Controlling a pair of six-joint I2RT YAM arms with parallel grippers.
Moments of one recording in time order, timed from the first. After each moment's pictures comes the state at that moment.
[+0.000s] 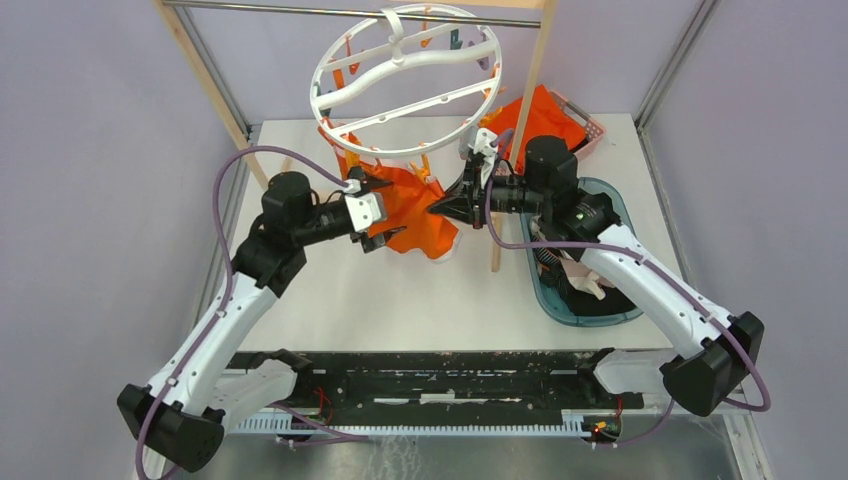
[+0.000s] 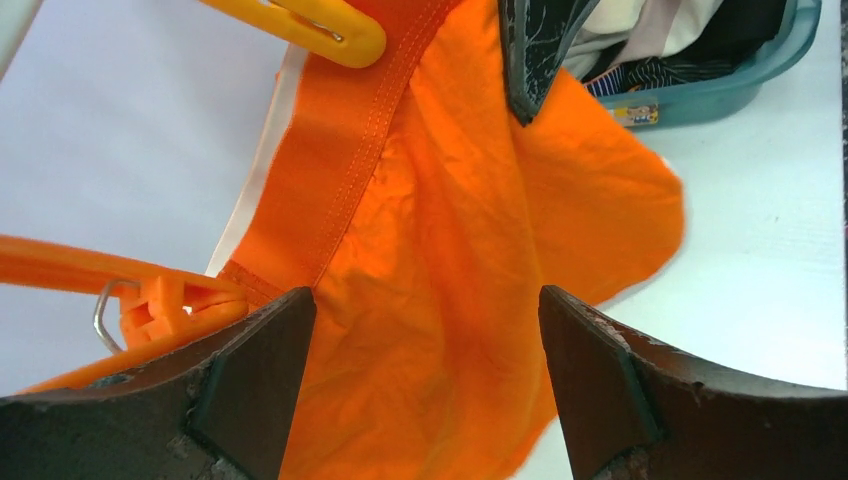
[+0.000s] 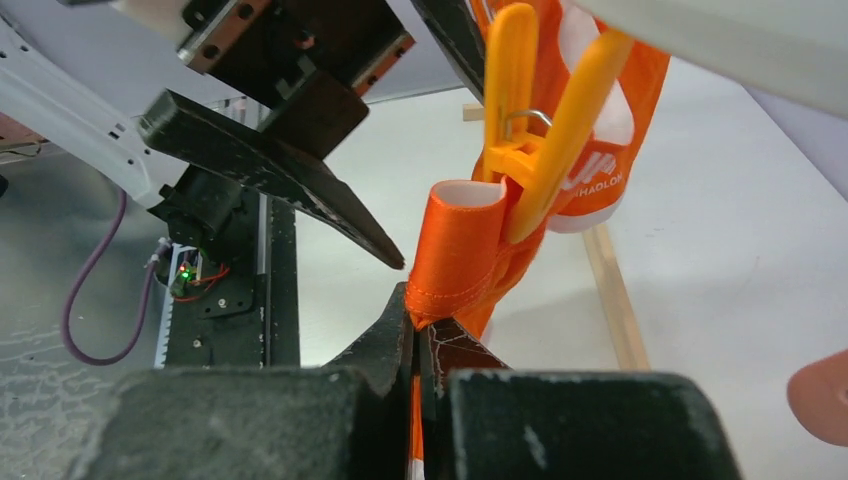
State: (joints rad) left arm -0.43 0.96 1.00 -0.23 0.68 0.63; right arm 0.63 1.28 1.27 -0.15 -0.74 -0.06
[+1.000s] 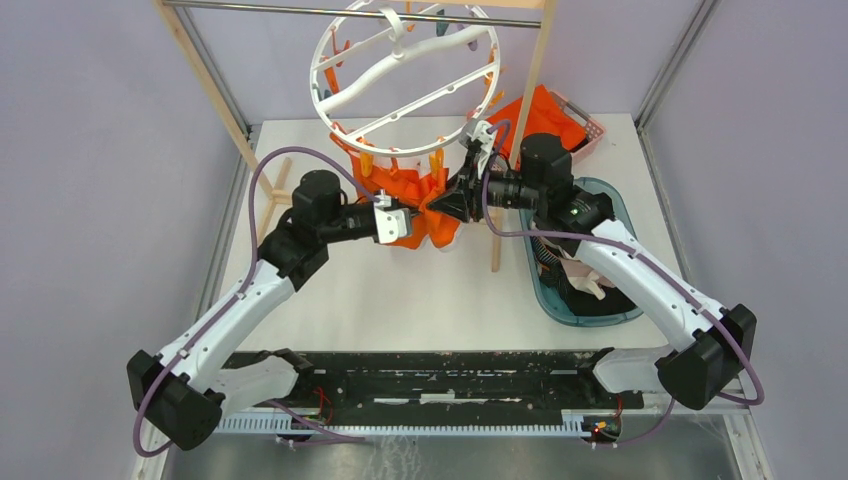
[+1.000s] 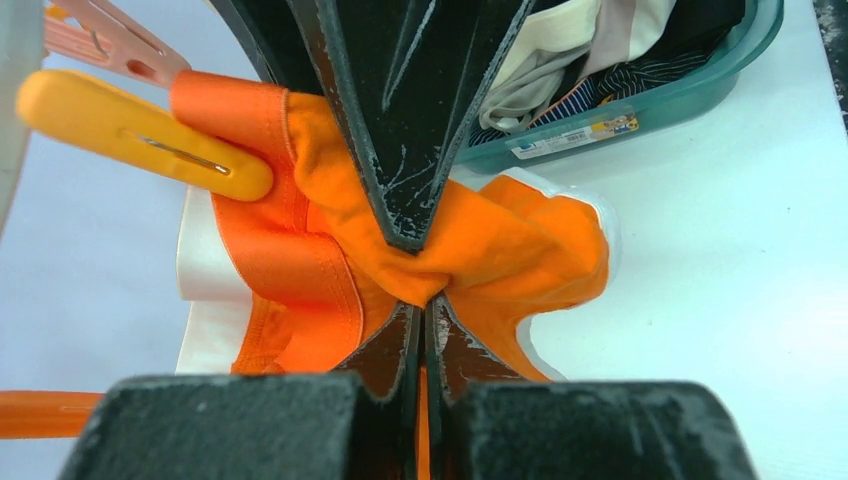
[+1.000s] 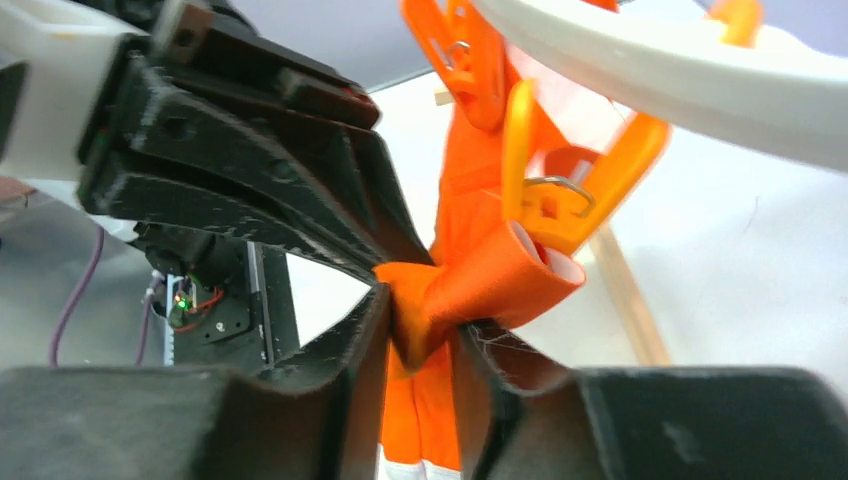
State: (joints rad) left arm -0.56 1.09 1.01 -0.15 0.70 0.79; right arm 0.62 1.32 1.28 -0.13 -0.69 0.05
